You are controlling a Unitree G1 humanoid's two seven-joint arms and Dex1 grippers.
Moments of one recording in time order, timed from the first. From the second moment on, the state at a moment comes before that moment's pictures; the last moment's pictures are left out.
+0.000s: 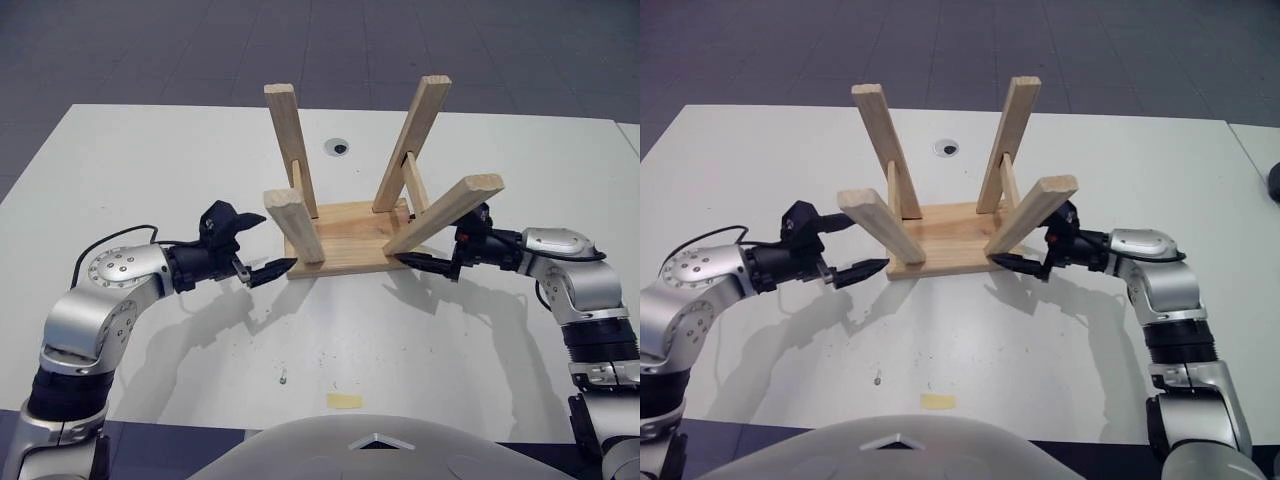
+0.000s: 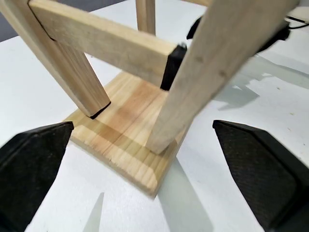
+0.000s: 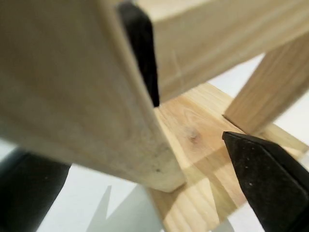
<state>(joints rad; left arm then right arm) -0.12 0.67 0.00 -0.43 -0.53 0.70 -0.76 -0.27 -0.68 0.08 0.01 0.47 0.52 1.19</state>
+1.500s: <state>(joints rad) -0.22 0.68 0.08 -0.29 -0.85 0.95 -0.94 -0.33 -0.52 -0.19 0.07 0.94 1.17 1.07</state>
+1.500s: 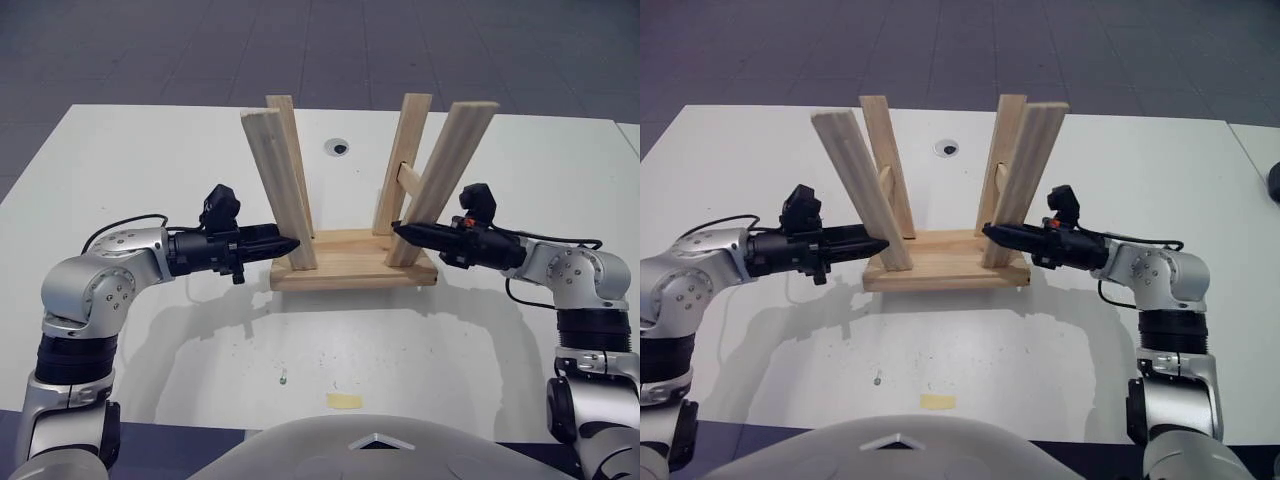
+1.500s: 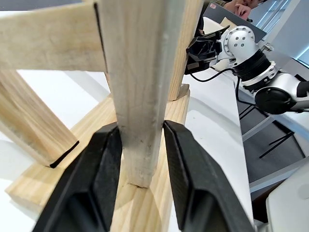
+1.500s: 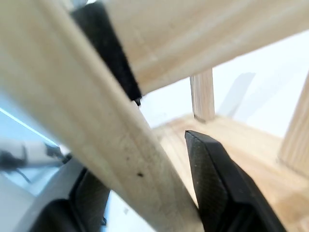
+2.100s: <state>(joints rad) -0.27 0.59 0.29 -0.16 -0.91 0.93 -0.71 -0.41 -0.48 -0.28 0.19 0.88 1.07 0.78</state>
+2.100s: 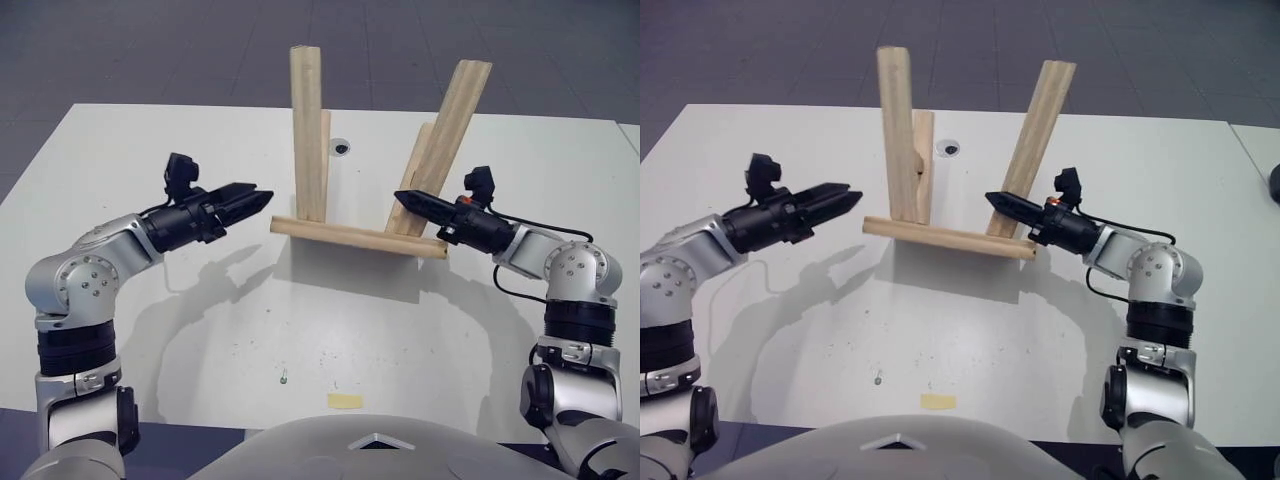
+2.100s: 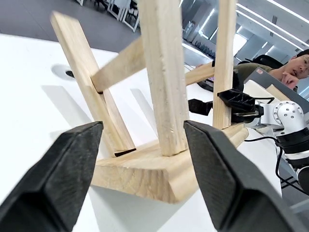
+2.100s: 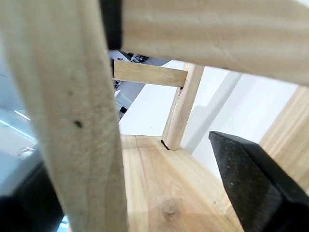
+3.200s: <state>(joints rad) -0.23 0.57 0.24 -0.23 -0.82 0.80 -0.72 -0.18 -0.66 0.00 0.01 0.43 0.38 1.11</state>
